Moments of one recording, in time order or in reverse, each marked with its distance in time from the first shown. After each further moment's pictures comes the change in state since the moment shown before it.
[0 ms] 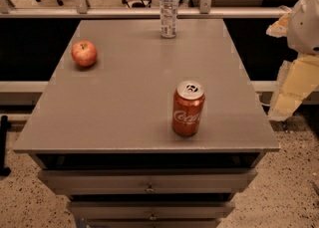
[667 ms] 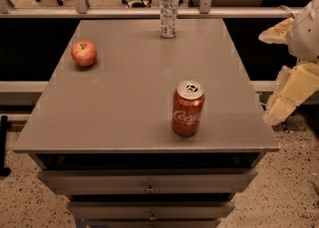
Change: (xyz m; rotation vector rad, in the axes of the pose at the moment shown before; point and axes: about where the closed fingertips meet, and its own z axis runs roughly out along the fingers) arm -0.008 0.006 0.011 -0.040 -0.183 -0.002
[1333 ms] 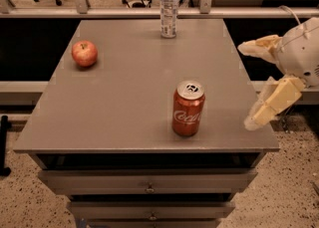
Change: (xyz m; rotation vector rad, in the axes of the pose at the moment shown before) arm -0.021 0.006 0.033 -0.087 -0.335 -0.020
